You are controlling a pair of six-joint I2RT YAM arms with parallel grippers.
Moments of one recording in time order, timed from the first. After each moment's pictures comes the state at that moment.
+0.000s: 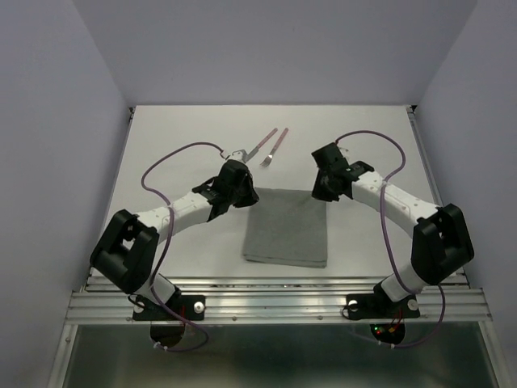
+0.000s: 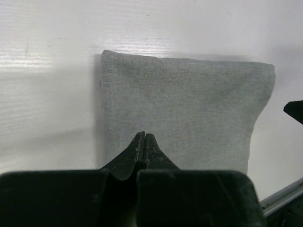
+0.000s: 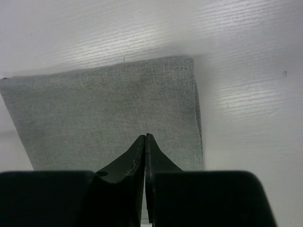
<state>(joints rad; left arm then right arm) -0.64 1.48 0.86 -0.10 -0.03 -0.71 0.52 1.53 1.13 -0.63 0.23 0.75</state>
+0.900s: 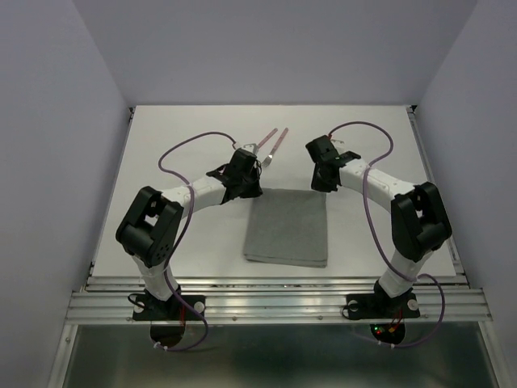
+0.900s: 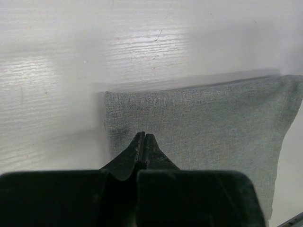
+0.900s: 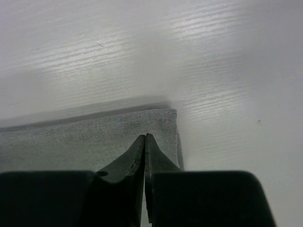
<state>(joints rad) -0.61 1.74 1.06 -0.14 0.00 -0.59 0.47 1.76 1.25 -0.61 0.34 0.64</state>
